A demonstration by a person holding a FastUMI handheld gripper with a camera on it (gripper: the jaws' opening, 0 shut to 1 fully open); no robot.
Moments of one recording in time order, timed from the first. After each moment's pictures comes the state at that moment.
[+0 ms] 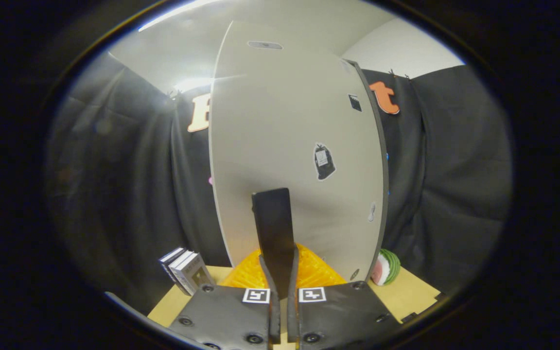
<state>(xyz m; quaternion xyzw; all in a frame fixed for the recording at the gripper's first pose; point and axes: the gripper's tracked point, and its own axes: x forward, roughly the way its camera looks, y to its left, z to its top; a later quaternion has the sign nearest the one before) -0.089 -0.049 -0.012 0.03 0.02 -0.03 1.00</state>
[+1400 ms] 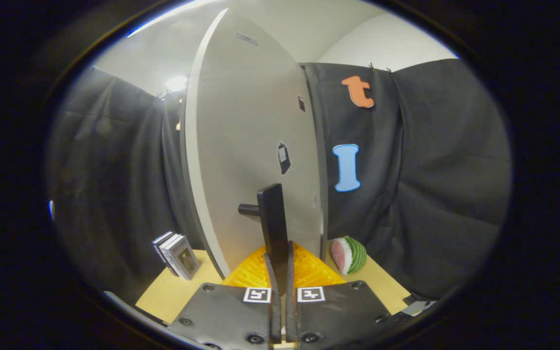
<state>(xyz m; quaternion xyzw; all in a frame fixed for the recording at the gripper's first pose) -0.195 -0.191 -0.006 0.04 0.07 -0.05 1.00</state>
